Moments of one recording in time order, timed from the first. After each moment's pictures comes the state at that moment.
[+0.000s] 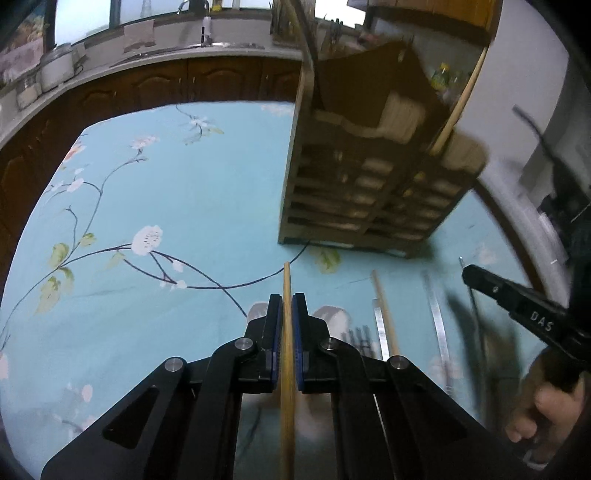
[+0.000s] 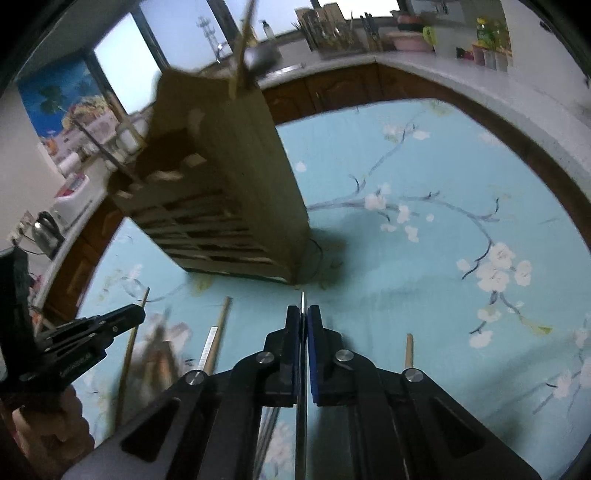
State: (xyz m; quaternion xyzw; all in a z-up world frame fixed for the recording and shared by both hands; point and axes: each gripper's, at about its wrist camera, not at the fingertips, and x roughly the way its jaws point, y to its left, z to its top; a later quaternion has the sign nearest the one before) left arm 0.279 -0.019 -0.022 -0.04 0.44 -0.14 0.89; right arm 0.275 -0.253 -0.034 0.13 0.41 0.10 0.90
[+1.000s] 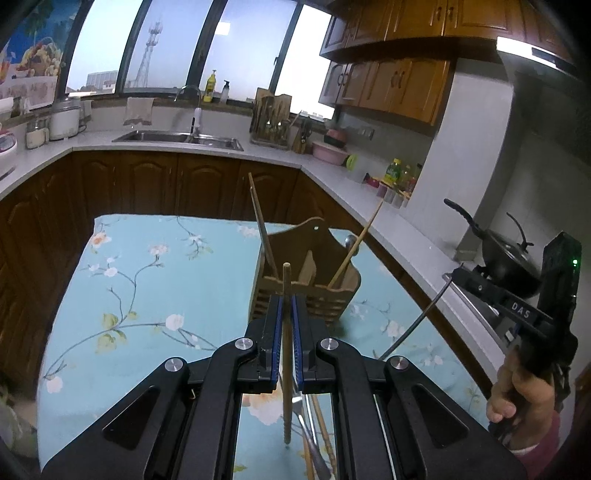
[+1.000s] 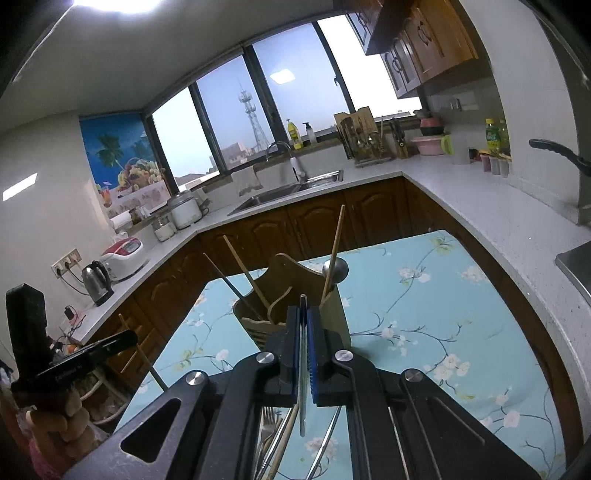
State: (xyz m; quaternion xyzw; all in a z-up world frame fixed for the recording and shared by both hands) left arm 0.193 0.019 0.112 -0.09 0.28 -0.18 0.94; right arm 0.193 -0.268 0.111 0.14 0.23 0.13 0.96
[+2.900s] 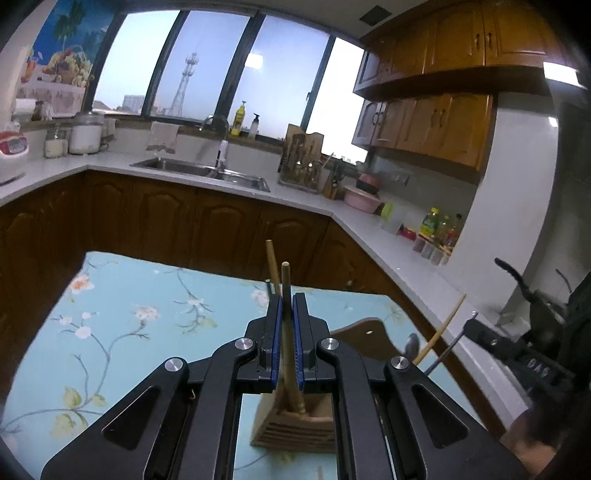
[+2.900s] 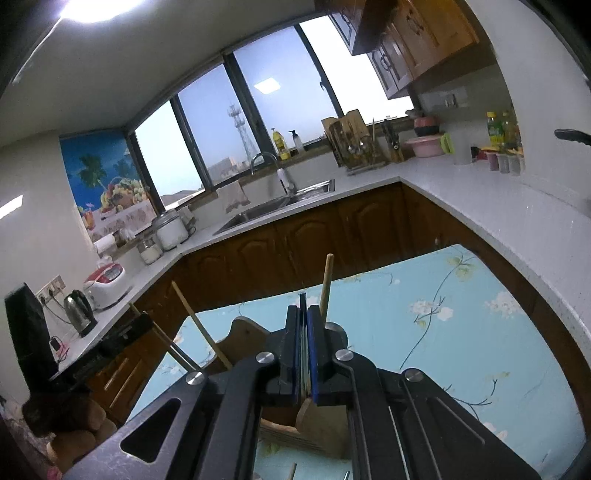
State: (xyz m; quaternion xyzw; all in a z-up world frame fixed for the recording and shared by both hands) left arm 0.327 -0.007 0.094 -0.12 0.20 -0.11 0.97; right arm 0.307 -0.267 0.094 0.16 0.21 0.12 0.96
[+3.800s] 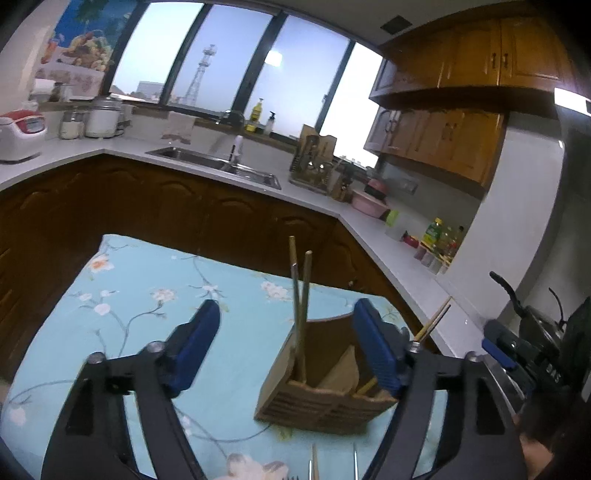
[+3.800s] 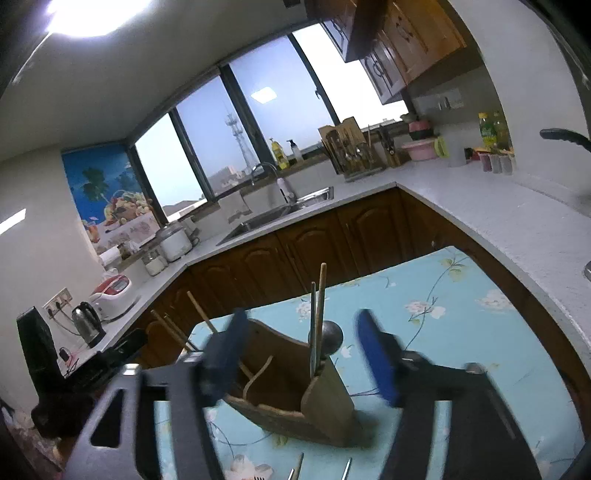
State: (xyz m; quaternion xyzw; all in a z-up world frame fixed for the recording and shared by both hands) left arm 0.288 0.021 0.102 -0.16 0.21 -0.10 0.96; right arm 0.276 -0.284 0.106 0.18 0.19 0.12 0.96
